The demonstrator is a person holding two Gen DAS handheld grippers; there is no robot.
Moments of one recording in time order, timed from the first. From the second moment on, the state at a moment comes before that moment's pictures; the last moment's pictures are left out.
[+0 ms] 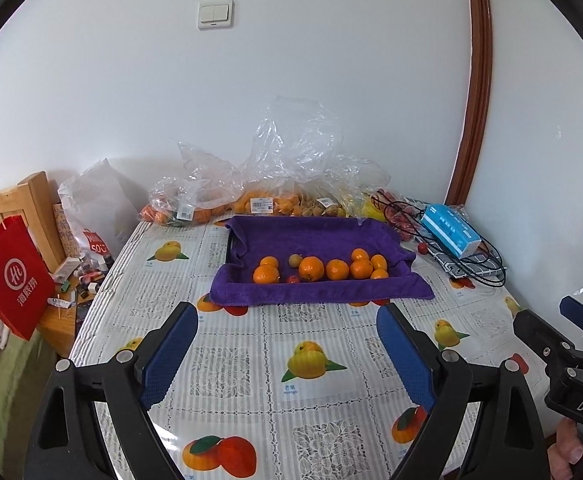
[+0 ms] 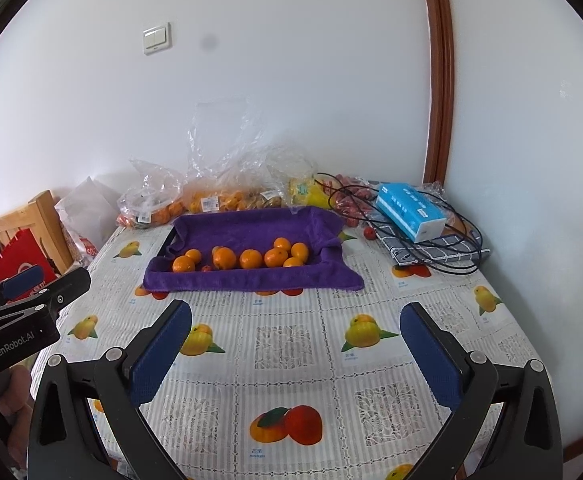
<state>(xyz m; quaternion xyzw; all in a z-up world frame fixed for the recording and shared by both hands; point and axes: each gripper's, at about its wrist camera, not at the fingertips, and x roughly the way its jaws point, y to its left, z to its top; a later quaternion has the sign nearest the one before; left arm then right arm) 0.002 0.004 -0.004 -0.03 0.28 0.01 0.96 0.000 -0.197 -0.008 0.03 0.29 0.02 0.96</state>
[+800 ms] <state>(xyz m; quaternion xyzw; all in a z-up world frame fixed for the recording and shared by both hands) -0.001 0.006 -0.004 -0.03 0.28 0.01 0.96 -0.007 -0.193 -0.004 0.03 0.28 0.02 0.96</state>
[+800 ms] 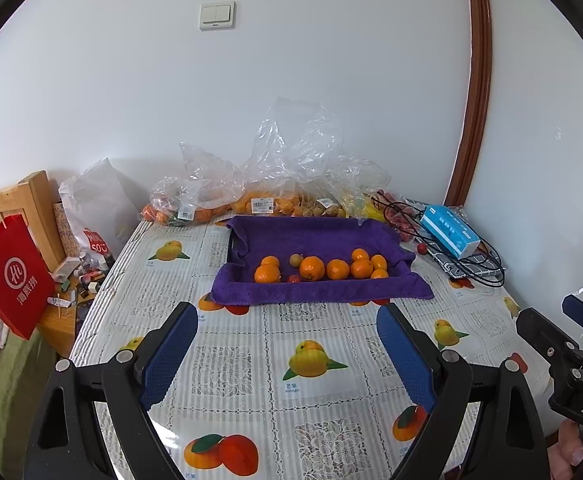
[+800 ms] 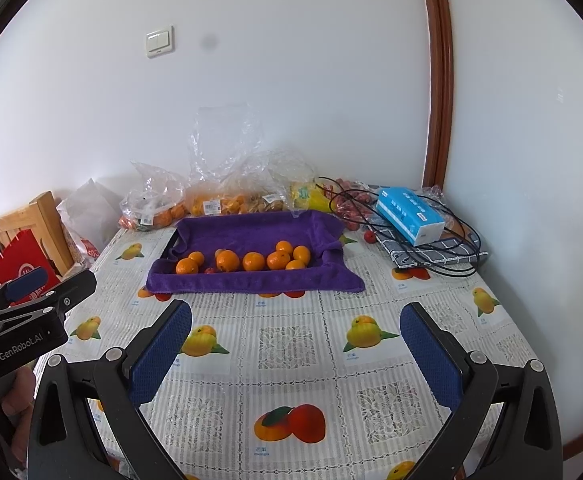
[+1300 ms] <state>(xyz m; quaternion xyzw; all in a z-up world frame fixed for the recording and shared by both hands) -0.003 0.007 -0.003 -0.03 0.28 0.01 0.96 -0.007 -0.193 -0.002 0.03 0.28 0.02 0.96</state>
